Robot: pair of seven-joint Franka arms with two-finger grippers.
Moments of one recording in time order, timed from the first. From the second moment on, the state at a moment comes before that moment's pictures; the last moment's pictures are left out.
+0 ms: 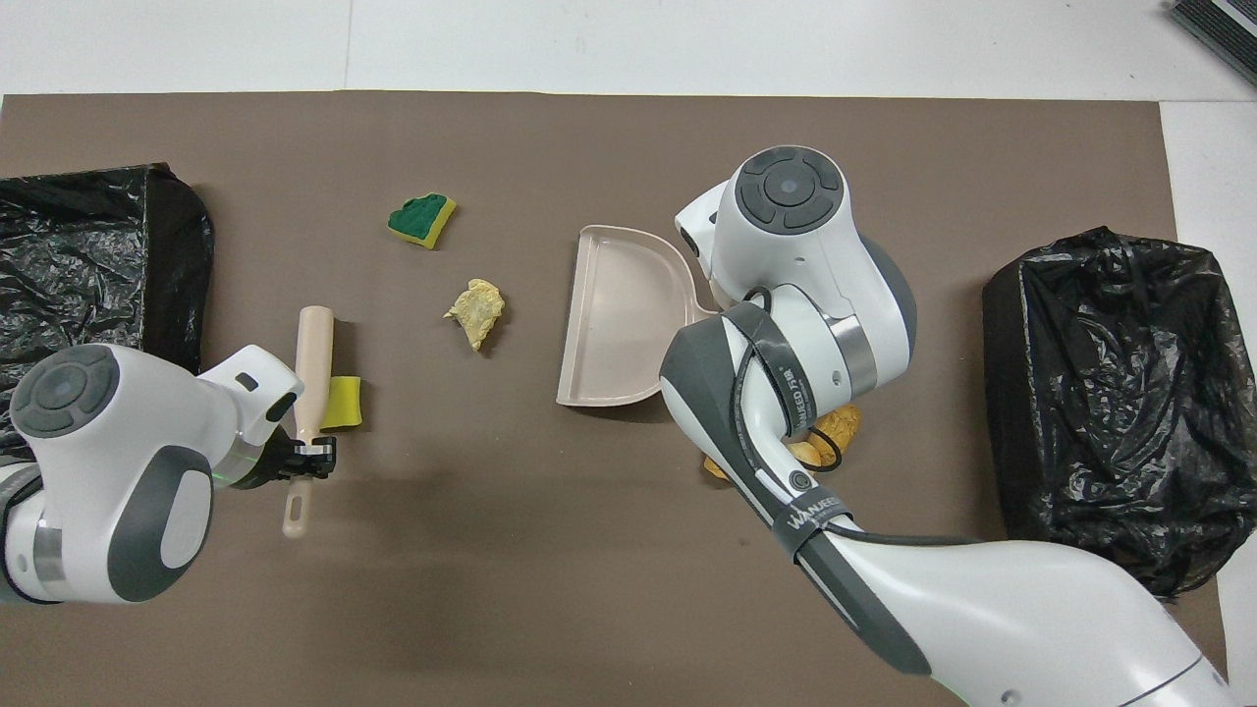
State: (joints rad) left arm -0.17 -0.10 -0.01 -2.36 -0.11 2.10 -0.17; right arm 0.45 0.46 -0.04 -1.52 -0.04 1.89 -0.95
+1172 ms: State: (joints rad) left arm -0.53 0.09 -0.05 -2.25 -0.50 2.43 -0.28; right arm 0.47 0.48 -0.03 -1.52 -0.04 1.90 -0.88
